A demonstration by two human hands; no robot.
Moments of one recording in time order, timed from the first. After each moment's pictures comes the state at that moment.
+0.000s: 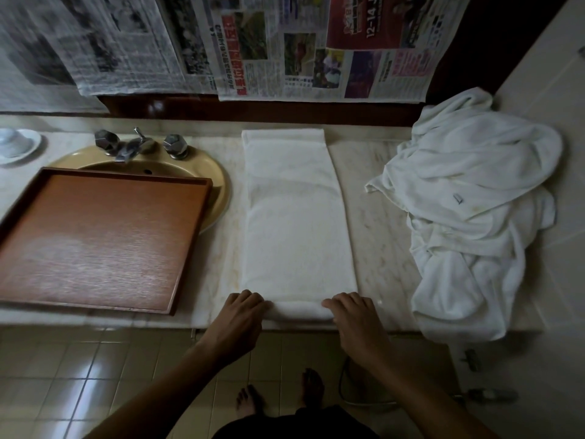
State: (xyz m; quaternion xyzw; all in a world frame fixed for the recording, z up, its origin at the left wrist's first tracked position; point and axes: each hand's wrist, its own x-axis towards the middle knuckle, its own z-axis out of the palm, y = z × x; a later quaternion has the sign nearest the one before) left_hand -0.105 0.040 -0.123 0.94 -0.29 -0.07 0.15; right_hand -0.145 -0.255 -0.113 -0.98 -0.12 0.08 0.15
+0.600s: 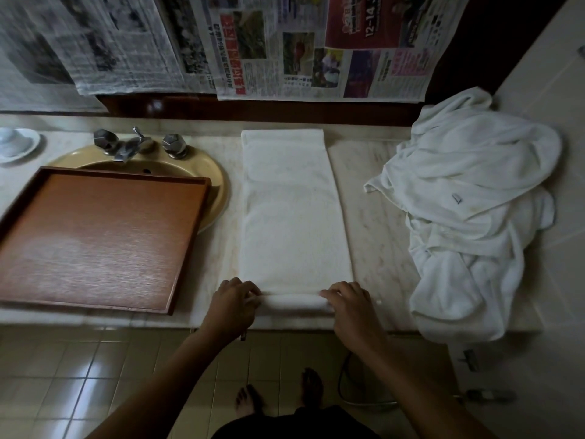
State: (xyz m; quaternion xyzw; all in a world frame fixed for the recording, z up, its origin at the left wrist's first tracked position) left_hand -0.079 0.033 -0.117 0.96 -0.08 -0.12 0.24; right_hand -0.125 -0.250 -0.109 -0.98 -0.08 0.06 0.18
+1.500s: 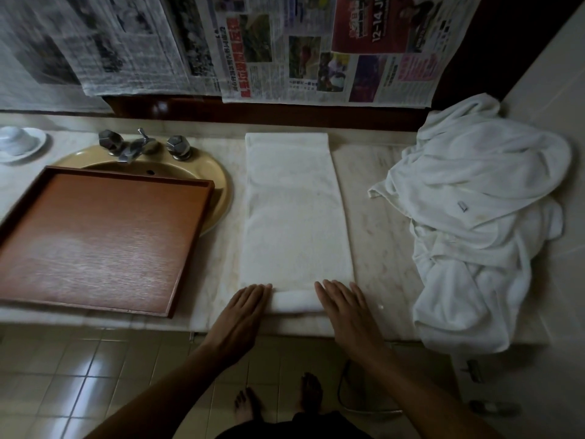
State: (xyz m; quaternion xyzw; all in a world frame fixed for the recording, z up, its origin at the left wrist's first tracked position) left_hand -0.096 0.036 -0.150 0.94 -0.31 -0.03 0.13; right_hand -0.120 -0.257 -0.137 -0.98 -0.19 0.03 0.02
